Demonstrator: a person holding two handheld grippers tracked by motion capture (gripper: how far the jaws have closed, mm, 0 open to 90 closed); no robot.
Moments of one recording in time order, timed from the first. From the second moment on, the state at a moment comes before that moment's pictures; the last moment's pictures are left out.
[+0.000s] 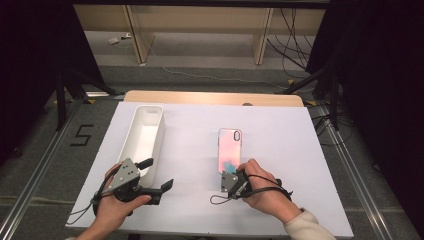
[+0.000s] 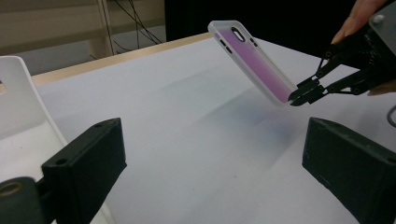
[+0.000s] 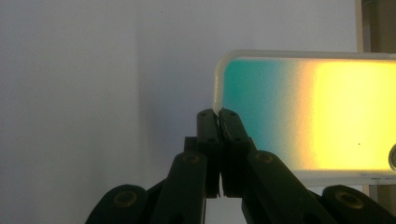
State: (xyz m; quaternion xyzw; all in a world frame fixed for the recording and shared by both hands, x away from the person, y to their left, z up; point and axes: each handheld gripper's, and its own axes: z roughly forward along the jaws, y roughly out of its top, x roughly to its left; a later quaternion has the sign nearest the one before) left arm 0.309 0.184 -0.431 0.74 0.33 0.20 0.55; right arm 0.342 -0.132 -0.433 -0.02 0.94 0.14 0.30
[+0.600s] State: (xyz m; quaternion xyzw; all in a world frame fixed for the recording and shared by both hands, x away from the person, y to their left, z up) left arm 0.343 0.148 -0.425 0.74 0.35 0.17 0.56; right arm 0.340 -0.127 -0.430 -0.03 0.94 0.14 0.31
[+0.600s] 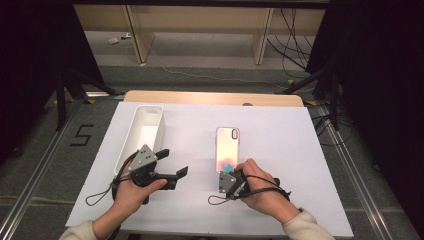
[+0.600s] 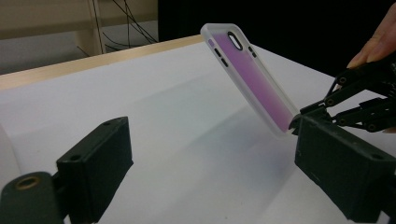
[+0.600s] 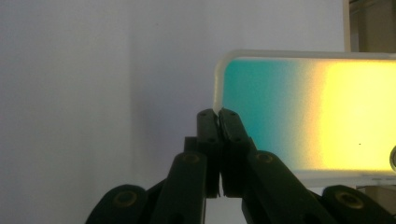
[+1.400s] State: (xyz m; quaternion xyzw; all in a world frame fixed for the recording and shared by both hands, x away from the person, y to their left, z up) left arm 0.371 0.105 -0.425 0.75 0.35 0.14 0.55; right arm 0.338 -0.119 -0.427 -0.04 0.93 0.15 0.32
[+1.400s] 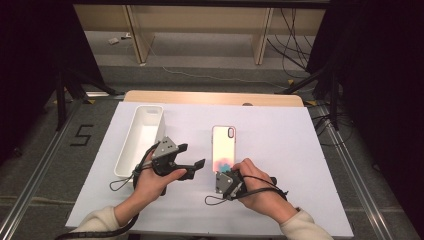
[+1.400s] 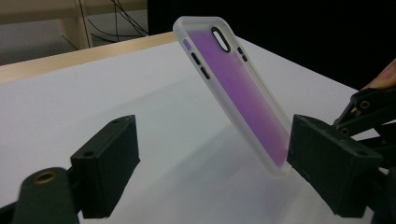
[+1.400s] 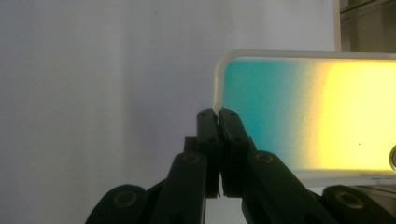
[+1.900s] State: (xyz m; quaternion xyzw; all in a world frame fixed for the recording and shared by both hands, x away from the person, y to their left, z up) left arm 0.388 0.090 -0.434 0.74 0.38 0.10 0.54; right arm 0.338 -0.112 -0.425 -0.06 0.93 0.15 0.33
